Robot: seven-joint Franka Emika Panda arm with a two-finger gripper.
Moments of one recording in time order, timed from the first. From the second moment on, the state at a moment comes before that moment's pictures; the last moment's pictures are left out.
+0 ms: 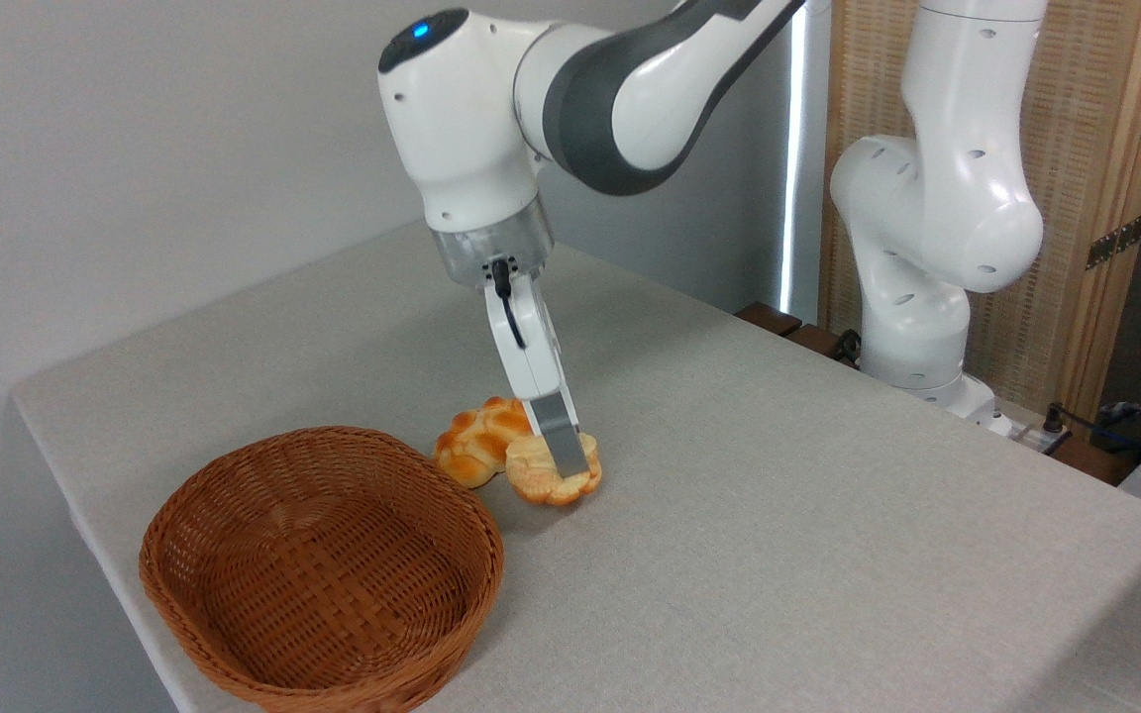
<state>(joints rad) -0.32 -0.18 0.17 -2.19 0.07 1.89 1.13</state>
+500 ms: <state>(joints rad) -0.32 -0.20 0.19 -2.05 0.00 1.91 1.03</state>
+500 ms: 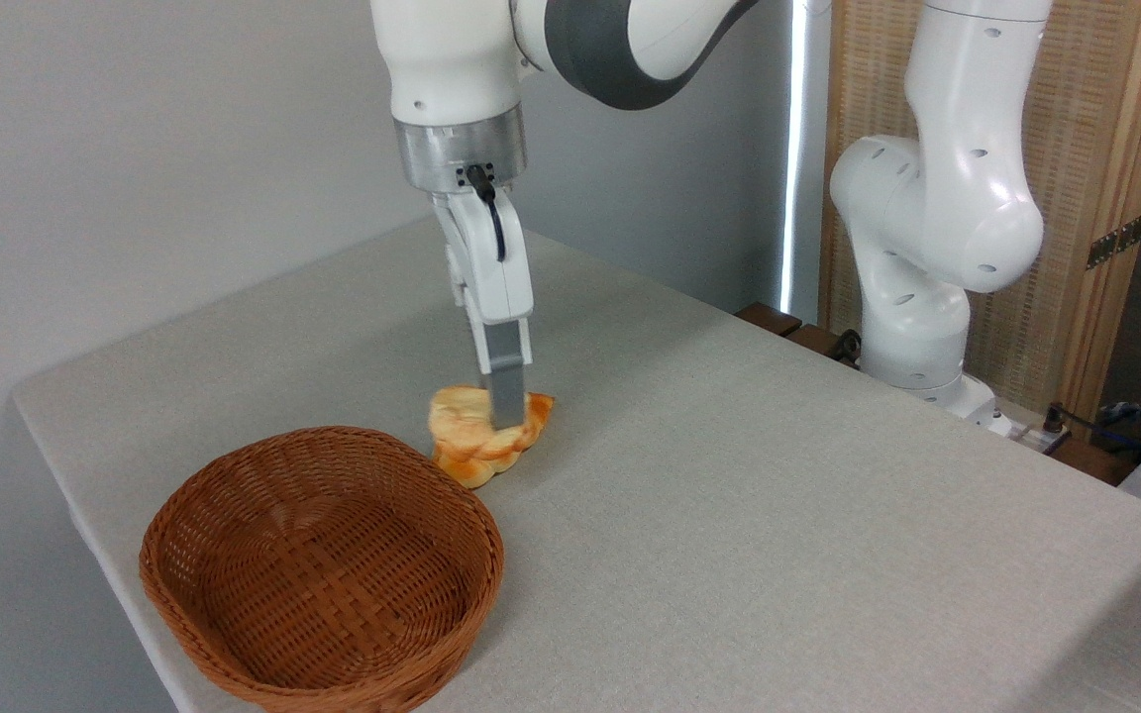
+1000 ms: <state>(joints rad) -0.31 -0.12 0.24 -2.05 -0.07 2.25 0.93</state>
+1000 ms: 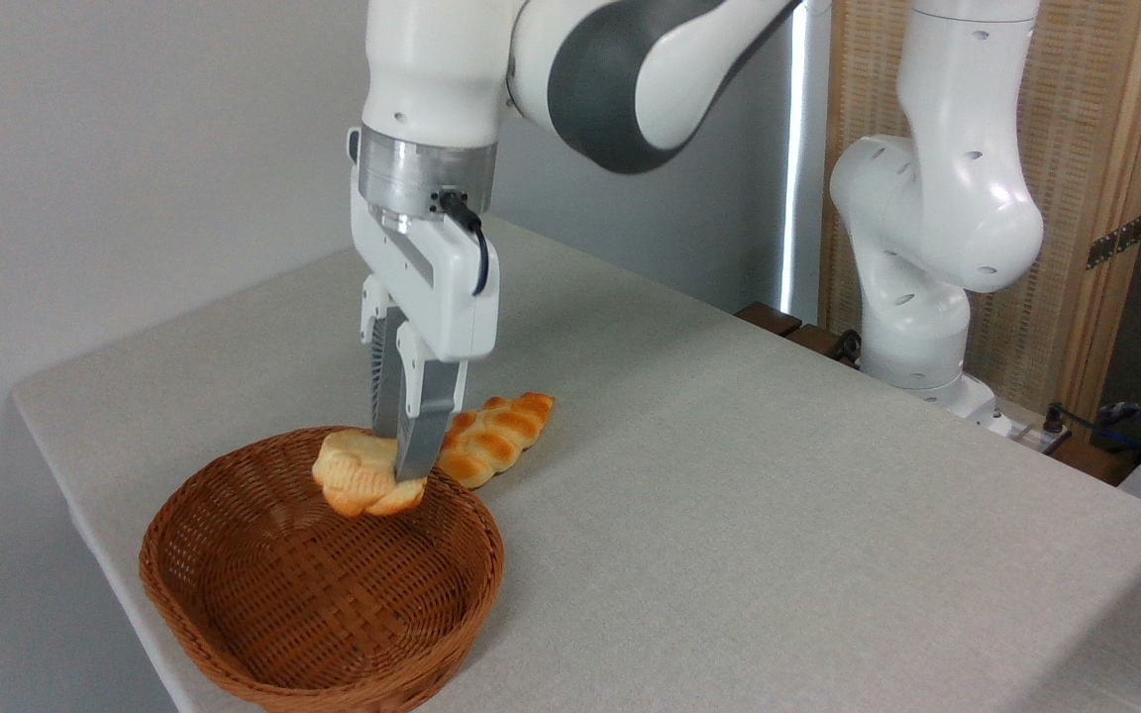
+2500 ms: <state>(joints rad) -0.32 -0.11 0.26 -1.96 -0.09 1.97 0.76</state>
